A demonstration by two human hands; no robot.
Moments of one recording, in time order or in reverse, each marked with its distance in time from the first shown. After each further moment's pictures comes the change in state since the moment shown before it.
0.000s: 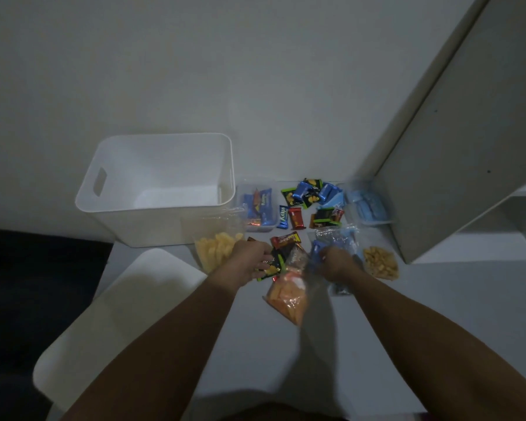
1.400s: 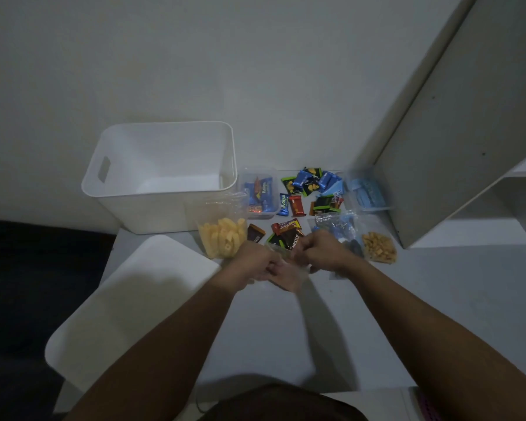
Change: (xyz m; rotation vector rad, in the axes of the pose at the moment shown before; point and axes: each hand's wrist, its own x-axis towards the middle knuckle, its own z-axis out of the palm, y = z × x) left_hand -0.035 -0.028 -0.003 0.284 -0.092 0.097; right_hand -0.065 -0.042 -0.020 0.440 -0.154 -0.237
